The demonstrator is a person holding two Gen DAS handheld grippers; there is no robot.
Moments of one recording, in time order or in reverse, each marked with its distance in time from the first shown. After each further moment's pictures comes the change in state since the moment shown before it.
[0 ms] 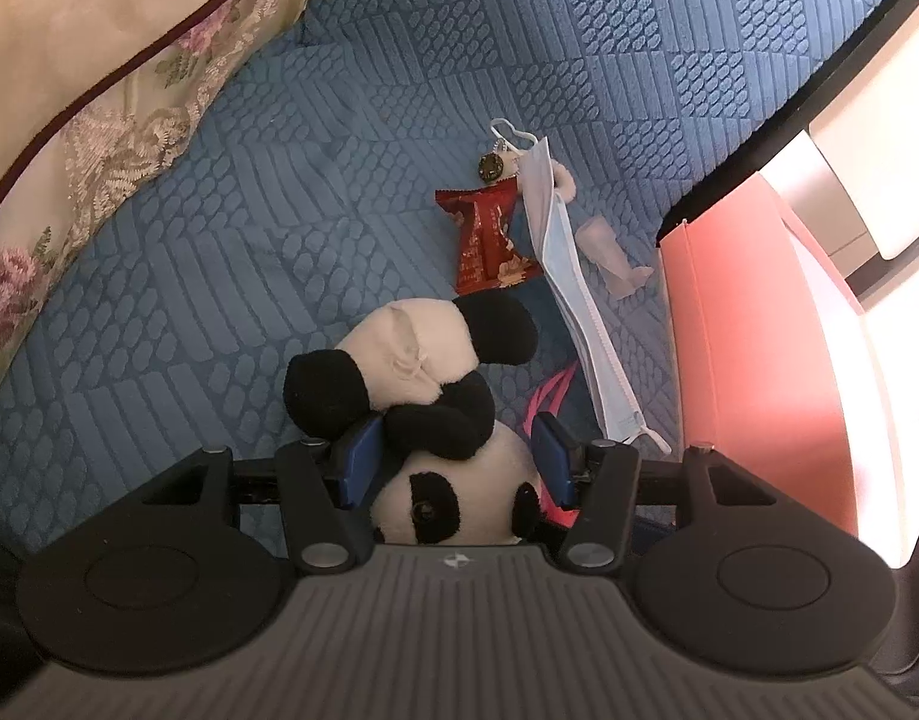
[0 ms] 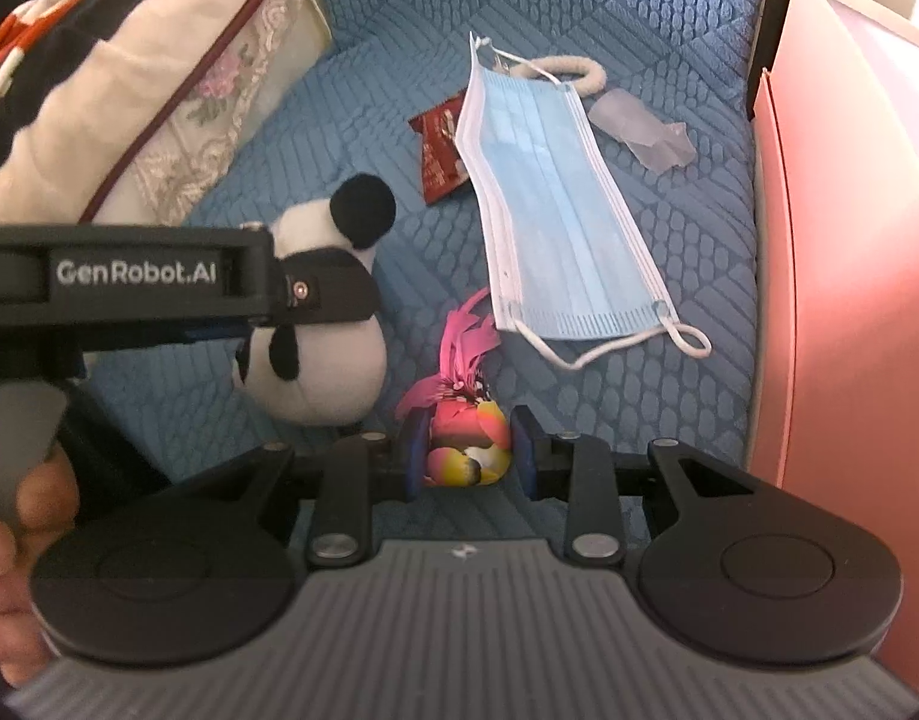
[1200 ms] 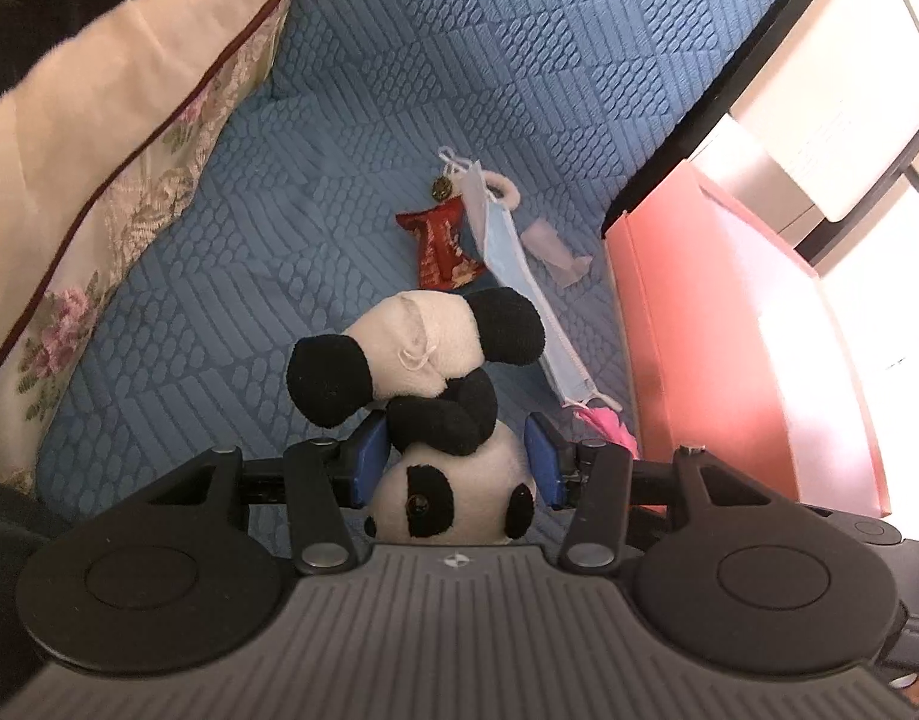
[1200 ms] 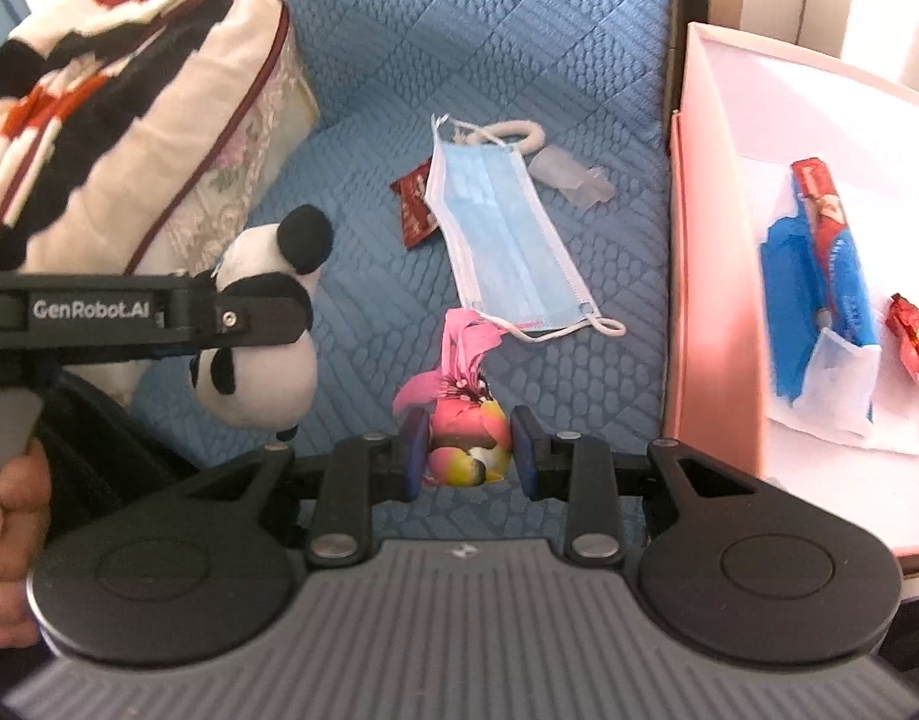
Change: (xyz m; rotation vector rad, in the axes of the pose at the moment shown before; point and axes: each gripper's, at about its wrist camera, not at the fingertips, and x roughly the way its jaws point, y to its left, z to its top) left arm -0.064 -0.024 -0.013 0.103 -0.034 -0.018; right arm -0.077 -0.009 -0.021 0.086 -0.132 -0.020
